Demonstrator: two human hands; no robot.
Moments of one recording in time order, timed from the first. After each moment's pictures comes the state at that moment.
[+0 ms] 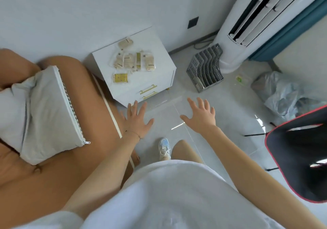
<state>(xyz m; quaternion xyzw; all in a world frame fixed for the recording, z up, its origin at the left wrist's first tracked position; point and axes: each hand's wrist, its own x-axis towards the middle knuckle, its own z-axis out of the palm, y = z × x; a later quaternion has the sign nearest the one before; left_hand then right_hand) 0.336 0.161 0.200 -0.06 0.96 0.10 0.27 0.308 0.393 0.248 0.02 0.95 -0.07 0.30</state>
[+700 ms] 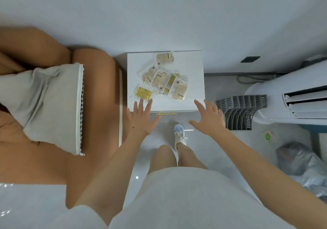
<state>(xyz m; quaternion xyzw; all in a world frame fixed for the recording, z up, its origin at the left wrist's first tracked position) 0.136 0.112 0.150 -0.28 0.90 0.17 0.28 0.015 0.322 0.188 -0.21 0.91 0.04 0.36</state>
